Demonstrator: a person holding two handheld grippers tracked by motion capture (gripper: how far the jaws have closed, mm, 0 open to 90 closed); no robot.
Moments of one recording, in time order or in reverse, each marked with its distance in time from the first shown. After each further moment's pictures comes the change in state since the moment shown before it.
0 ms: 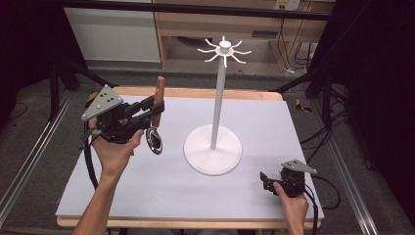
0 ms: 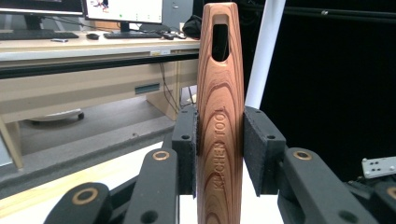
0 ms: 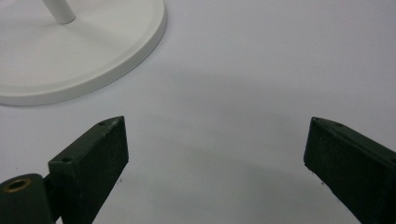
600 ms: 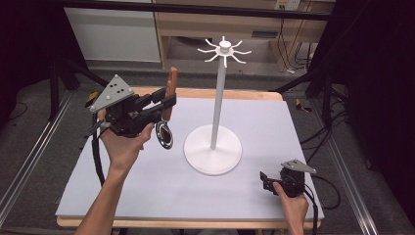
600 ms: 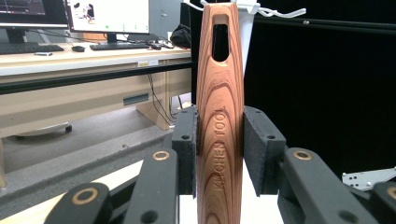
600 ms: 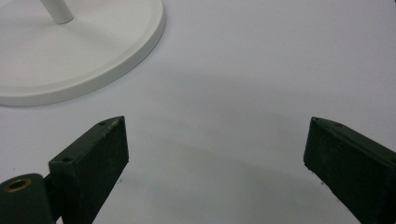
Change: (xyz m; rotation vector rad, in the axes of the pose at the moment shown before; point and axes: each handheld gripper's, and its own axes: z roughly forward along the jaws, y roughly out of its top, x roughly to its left) left arm -0.022 0.024 0.012 -0.019 -0.037 0.033; right arm 0.001 0.001 0.000 0.002 -0.006 -0.005
